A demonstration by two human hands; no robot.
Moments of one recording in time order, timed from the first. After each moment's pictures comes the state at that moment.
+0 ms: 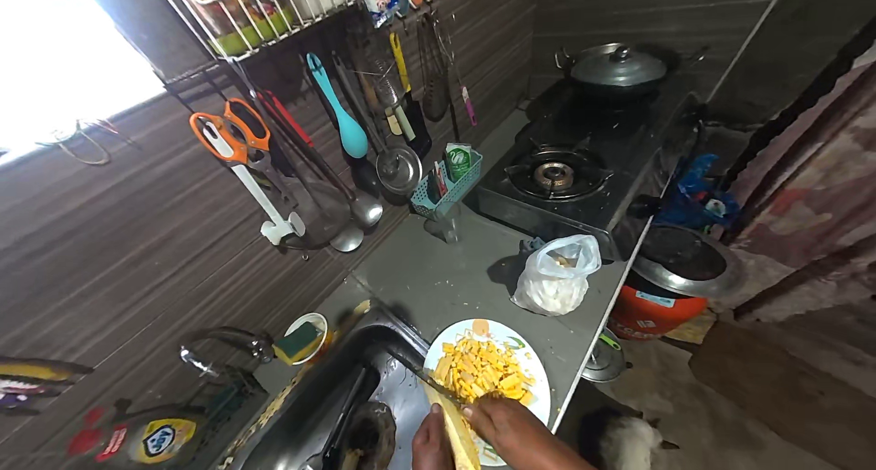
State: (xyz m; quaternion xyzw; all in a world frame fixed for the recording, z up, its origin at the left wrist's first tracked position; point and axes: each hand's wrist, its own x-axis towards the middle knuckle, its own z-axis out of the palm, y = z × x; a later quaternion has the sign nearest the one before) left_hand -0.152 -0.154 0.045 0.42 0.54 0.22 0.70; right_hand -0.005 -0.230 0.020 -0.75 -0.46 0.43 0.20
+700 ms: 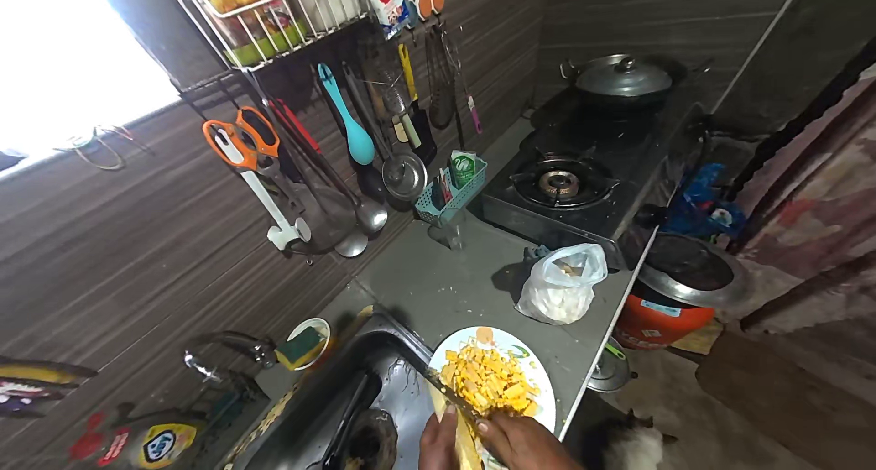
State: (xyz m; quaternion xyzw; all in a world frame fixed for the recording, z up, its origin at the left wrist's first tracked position) left_hand -0.148 -0.146 0.053 0.41 0.50 0.18 0.74; right_hand -0.009 -0.250 0.025 -0.77 -0.44 0.41 0.20
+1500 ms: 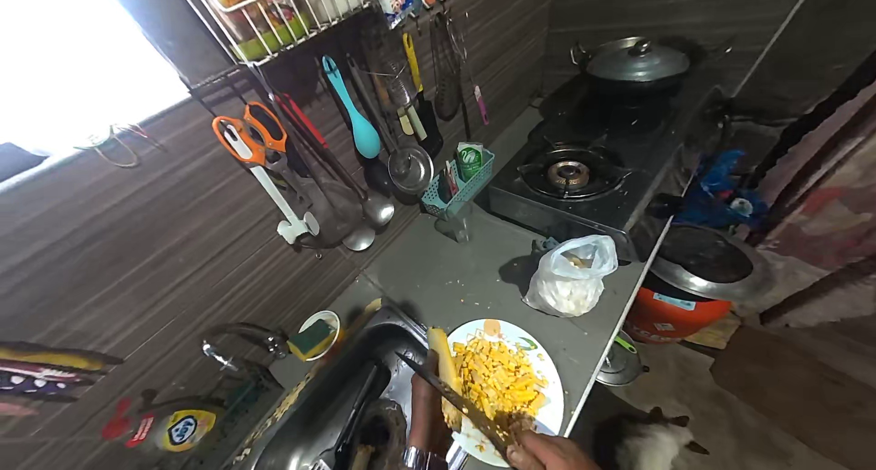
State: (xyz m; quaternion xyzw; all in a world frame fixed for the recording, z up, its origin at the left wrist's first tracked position) left_hand -0.114 -0.086 0.030 0.40 0.47 0.28 0.73; right_hand -0.021 -0.295 0.048 -0.75 -0.48 0.34 0.31
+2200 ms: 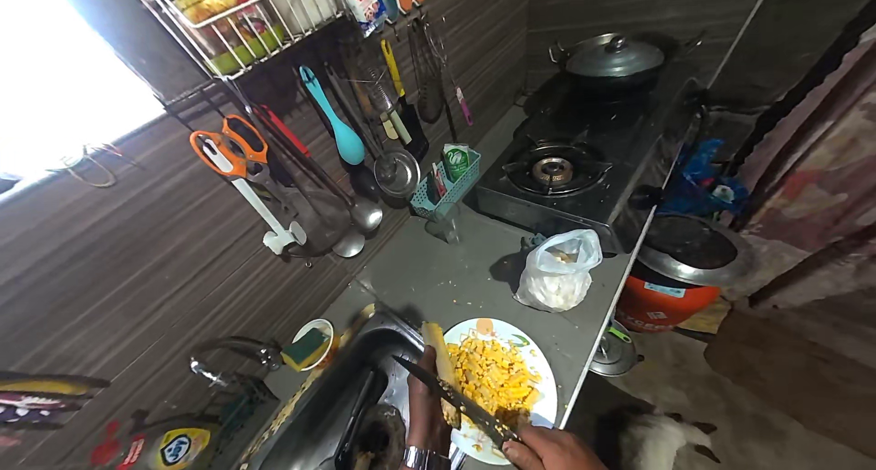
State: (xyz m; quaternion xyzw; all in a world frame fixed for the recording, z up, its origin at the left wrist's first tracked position) left_hand -0.102 -0.092 0.041 0.38 0.43 0.32 0.75; right_hand -0.019 -0.300 0.045 -0.78 -0.48 0.30 0.28
